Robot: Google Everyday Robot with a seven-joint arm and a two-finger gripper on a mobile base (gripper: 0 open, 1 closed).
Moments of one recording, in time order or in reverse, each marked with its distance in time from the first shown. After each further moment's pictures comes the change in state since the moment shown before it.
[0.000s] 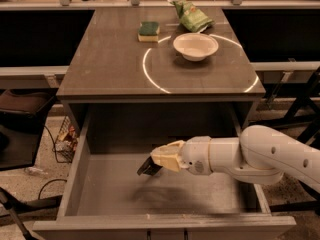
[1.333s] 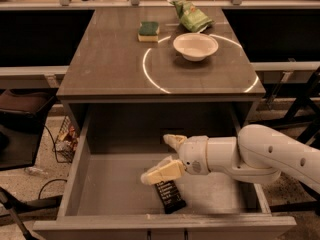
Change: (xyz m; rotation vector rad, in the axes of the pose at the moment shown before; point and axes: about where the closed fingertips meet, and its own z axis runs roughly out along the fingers) arm -0.003 0.004 0.005 -0.011 0.003 -0.008
